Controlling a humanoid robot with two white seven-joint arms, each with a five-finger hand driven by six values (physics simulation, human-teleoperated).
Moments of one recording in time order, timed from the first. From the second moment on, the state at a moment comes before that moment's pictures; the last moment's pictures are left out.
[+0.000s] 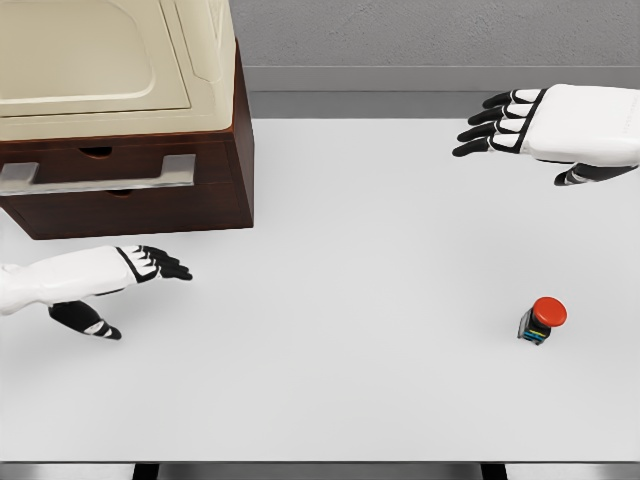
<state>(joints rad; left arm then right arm) -0.27 1.09 -0.56 -1.66 -0.09 -0.61 -0.42 -0.86 -1.13 0.64 -1.76 0.17 -0.61 0.61</state>
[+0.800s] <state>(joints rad) -0.73 1.26 -0.75 -1.75 0.17 -0.61 -0.38 -0.78 -1.25 0.76 -1.75 0.23 -0.61 0.61</state>
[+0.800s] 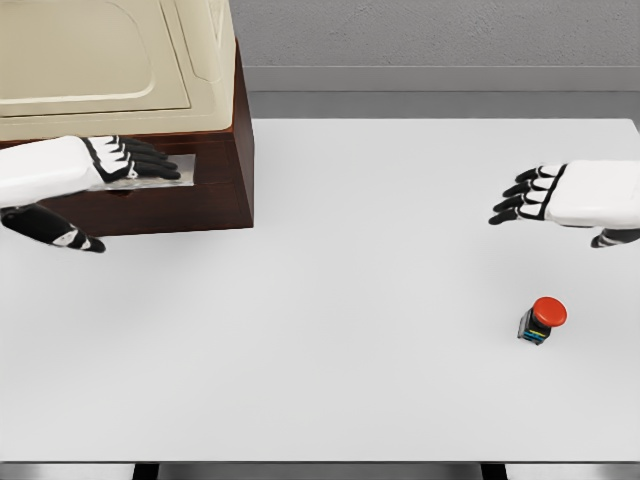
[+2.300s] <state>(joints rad) -0.88 1.37 -1.09 -1.75 0.51 -0.25 -0.40 -0.80 -1.29 1.00 -1.76 0.24 -0.61 0.61</state>
